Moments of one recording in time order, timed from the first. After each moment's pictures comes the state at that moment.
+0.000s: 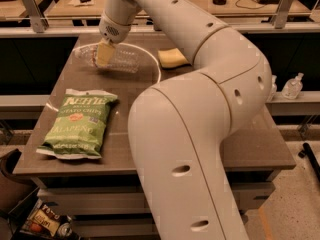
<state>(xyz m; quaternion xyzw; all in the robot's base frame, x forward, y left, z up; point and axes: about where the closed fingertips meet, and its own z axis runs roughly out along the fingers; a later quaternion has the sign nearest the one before) 0.734 0.160 0.856 -0.64 0.72 0.13 0.21</state>
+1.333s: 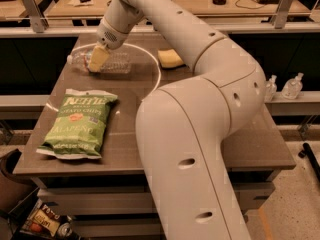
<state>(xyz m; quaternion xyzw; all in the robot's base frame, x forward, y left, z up) 0.731 0.186 0.841 -0.64 0.70 0.21 0.23</state>
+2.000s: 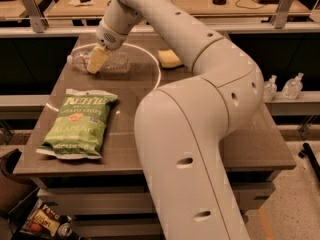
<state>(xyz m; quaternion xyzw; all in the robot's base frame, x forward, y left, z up) 0.730 0.188 0.838 -0.64 0.70 0.21 0.23</state>
